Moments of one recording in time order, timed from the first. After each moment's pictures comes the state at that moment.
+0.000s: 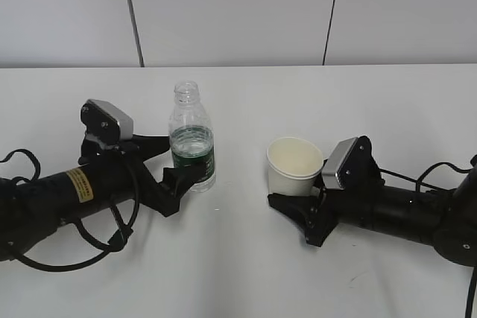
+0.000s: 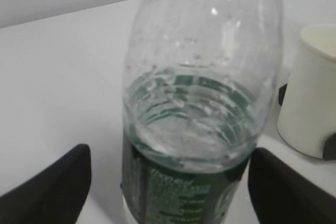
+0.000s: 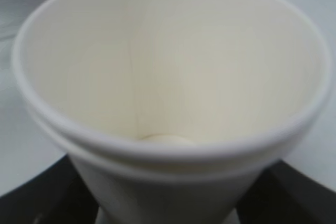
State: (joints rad) left arm -0.32 2.10 -0.66 0.57 -1.14 -0.18; right arm 0.12 2.26 -0.74 -0.81 -1.15 0.01
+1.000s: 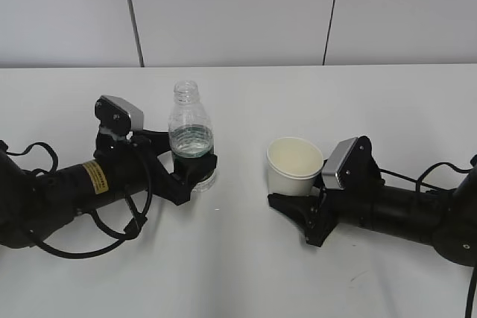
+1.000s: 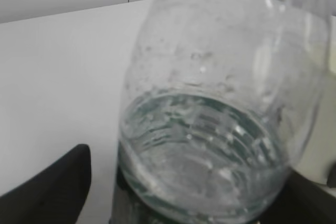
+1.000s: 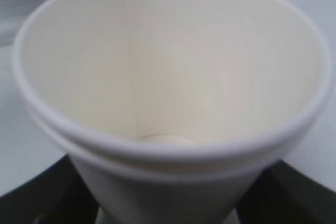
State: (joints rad) left arm -0.33 2.16 -0.76 0.61 -1.14 -0.26; right arm 0.12 2.26 -0.74 -0.81 -1.15 0.01
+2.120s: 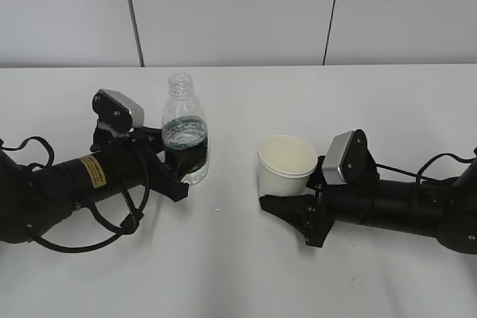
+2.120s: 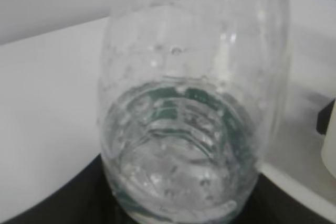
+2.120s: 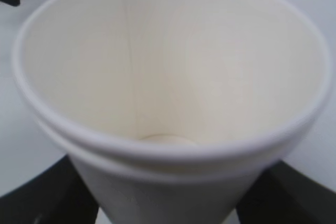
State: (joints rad) left arm -0.33 2.14 -0.76 0.57 -1.11 -0.18; right arm 0.12 2.23 -0.76 -0.95 -1.15 0.13
